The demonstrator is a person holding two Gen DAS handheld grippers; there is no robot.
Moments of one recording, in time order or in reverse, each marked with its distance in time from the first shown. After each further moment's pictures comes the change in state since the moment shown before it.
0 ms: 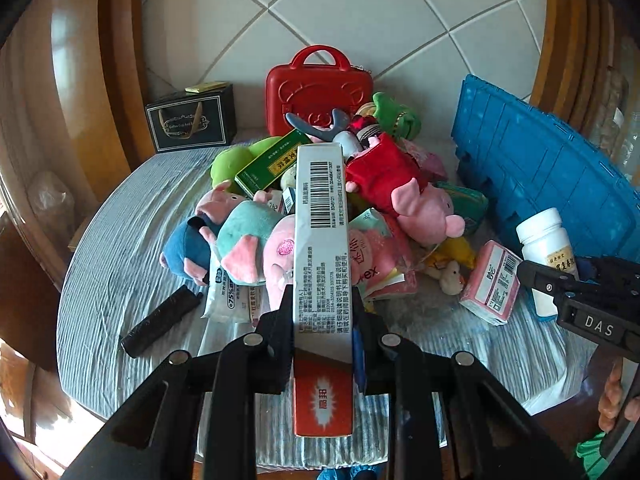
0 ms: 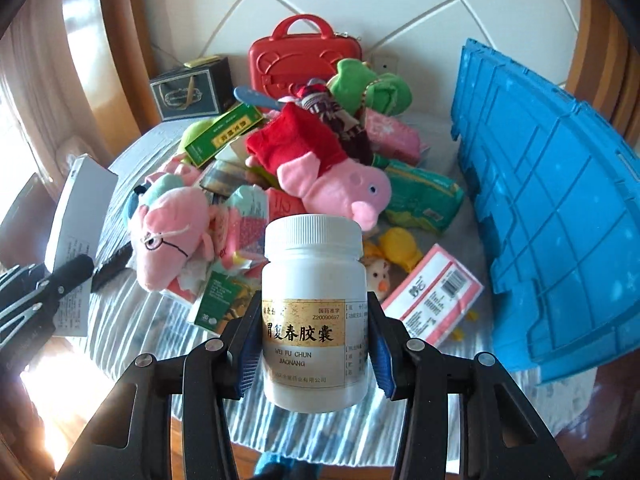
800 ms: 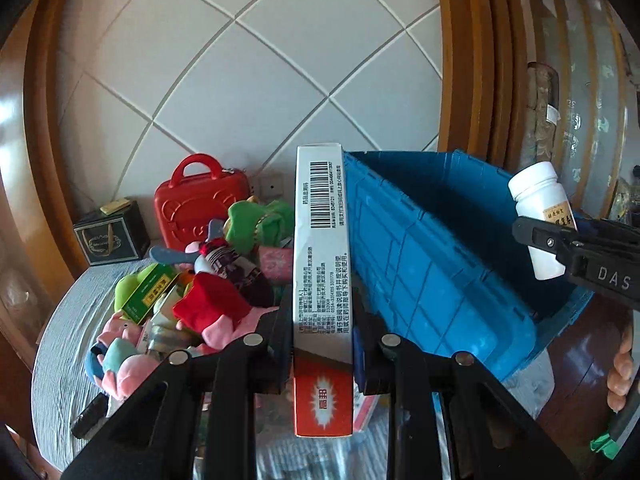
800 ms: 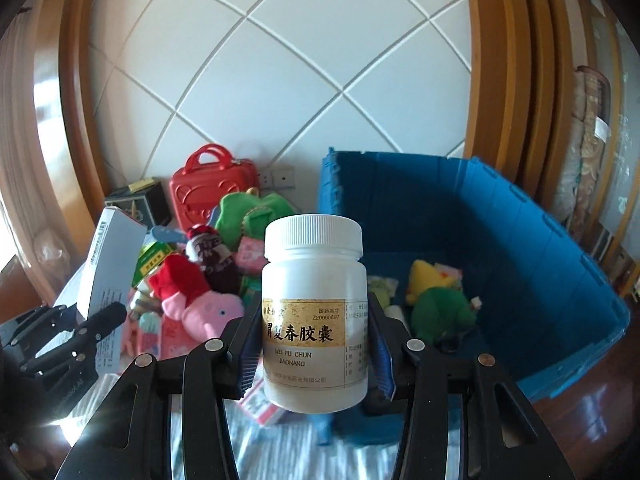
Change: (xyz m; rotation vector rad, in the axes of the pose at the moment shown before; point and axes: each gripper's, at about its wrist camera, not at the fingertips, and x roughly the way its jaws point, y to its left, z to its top) left arm -0.041 -0.259 0.093 0.150 -0.257 -0.111; right arm -0.132 -0.229 0.042 0.116 -0.342 -0.108
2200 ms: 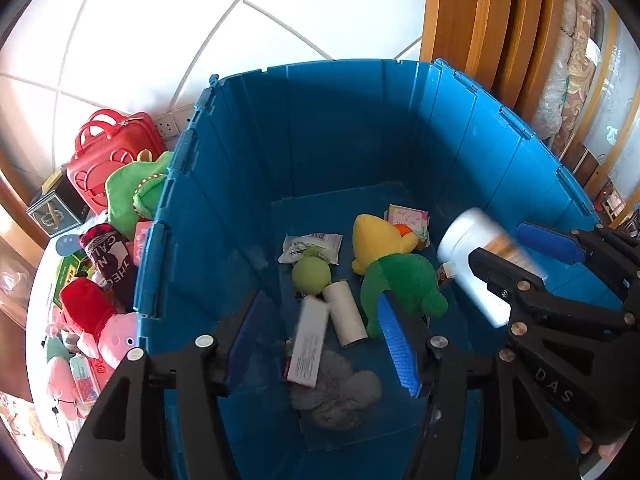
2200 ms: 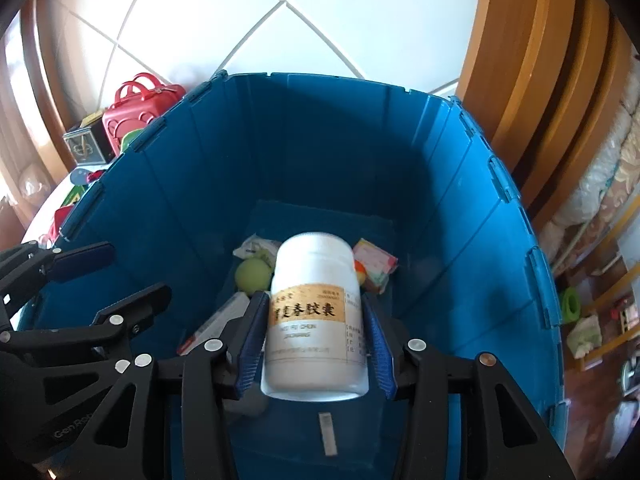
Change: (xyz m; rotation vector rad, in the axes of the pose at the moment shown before) left arm 0.207 -0.209 0.092 -0.022 0.453 0.067; right arm 0.159 -0.204 0.057 -0.093 0.346 0.031
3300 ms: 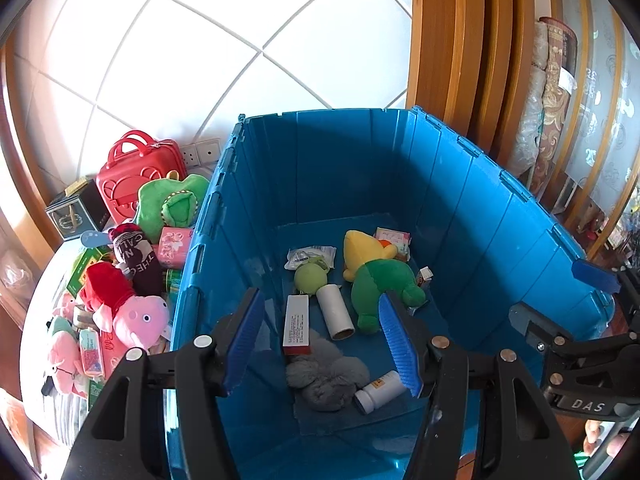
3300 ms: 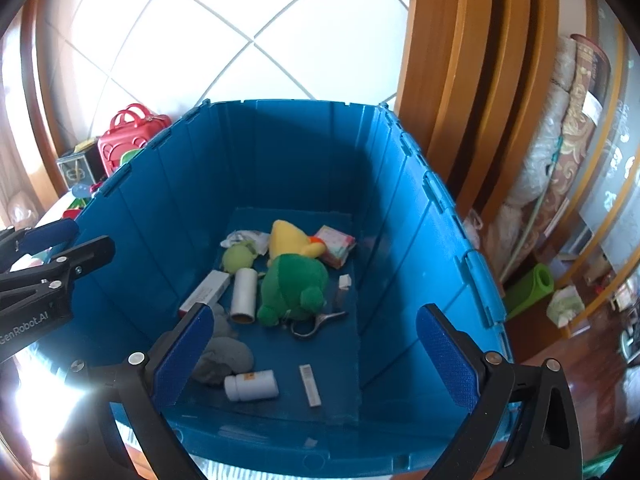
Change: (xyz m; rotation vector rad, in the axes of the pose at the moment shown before) left arm -0.083 -0.003 -0.077 -0.052 -0.219 0.003; right arm -0.087 -0.012 -0.103 0.112 -0.135 -0.094
